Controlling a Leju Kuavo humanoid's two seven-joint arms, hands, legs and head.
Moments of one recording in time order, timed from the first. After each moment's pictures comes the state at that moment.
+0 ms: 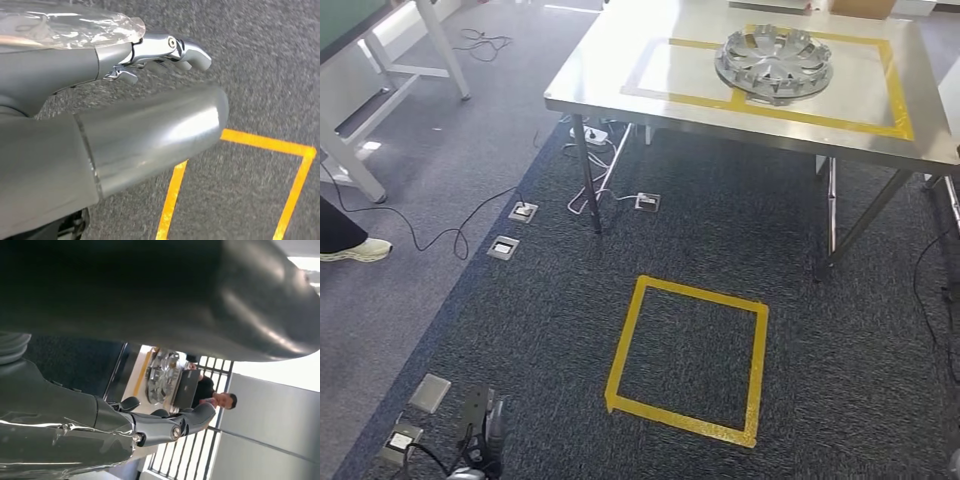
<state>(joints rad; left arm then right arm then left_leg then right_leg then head) -0.15 0.13 -0.65 -0.29 1.00 0.10 -0.57 -0.12 -0.29 0.29 -1.89 -0.28 -0.16 -0.23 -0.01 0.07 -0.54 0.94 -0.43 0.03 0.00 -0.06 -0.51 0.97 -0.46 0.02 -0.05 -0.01</state>
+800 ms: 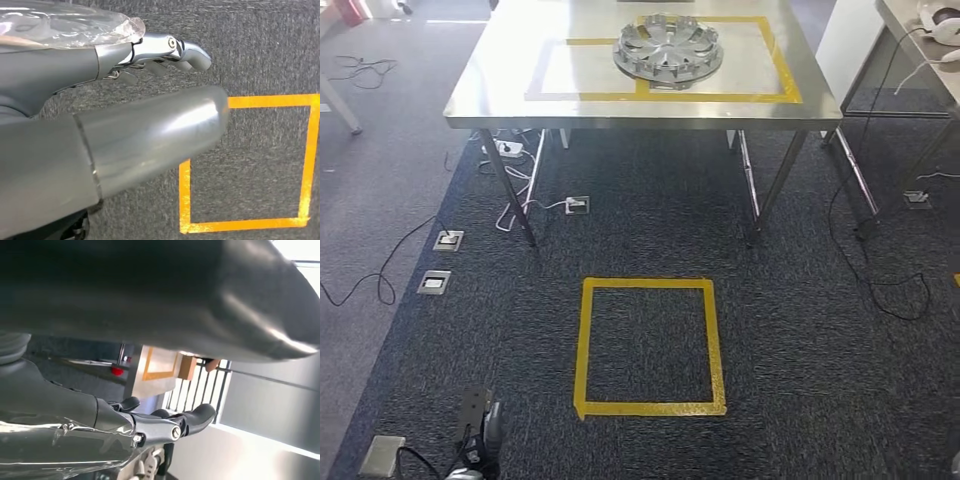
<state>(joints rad) -0.14 0.13 -0.65 -0.29 0.99 0.11 -0.56 -0.11 -0.28 0.28 -1.92 -0.28 -0.16 -0.23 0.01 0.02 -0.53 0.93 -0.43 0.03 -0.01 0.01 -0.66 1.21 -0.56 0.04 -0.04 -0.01</state>
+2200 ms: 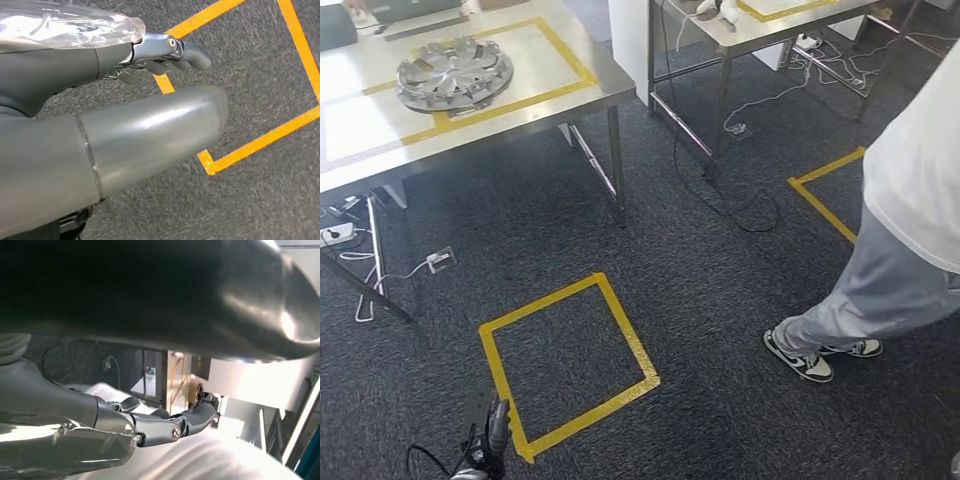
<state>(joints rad) -0.14 0.13 -0.65 -0.30 1.00 0.12 -0.55 -0.12 -0.28 0.29 -1.94 -0.28 -0.19 -0.22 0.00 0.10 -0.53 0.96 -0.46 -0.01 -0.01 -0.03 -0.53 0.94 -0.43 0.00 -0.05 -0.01</state>
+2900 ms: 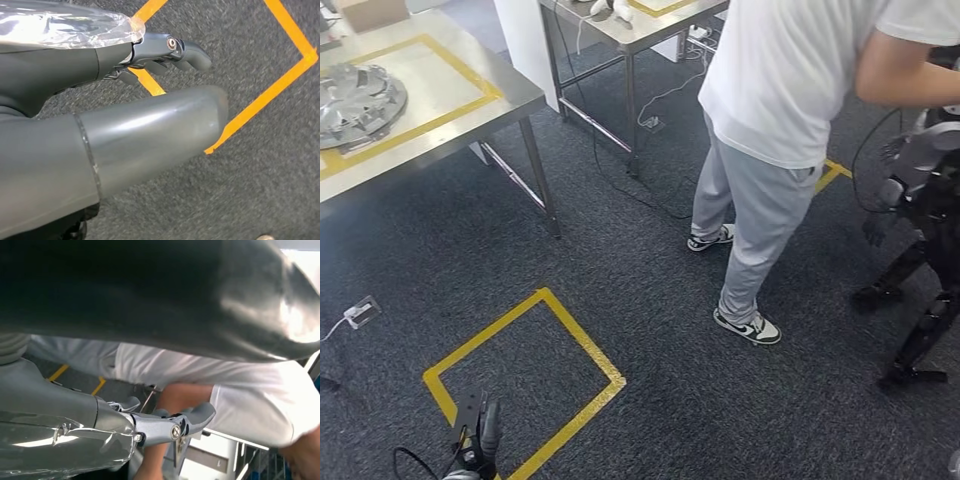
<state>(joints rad) -0.13 0.14 -0.65 -0.30 1.03 0.11 -0.57 -0.13 -0.28 0.31 -1.93 -0.28 -0.20 -0.22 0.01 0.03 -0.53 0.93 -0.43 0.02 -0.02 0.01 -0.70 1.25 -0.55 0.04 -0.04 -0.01</state>
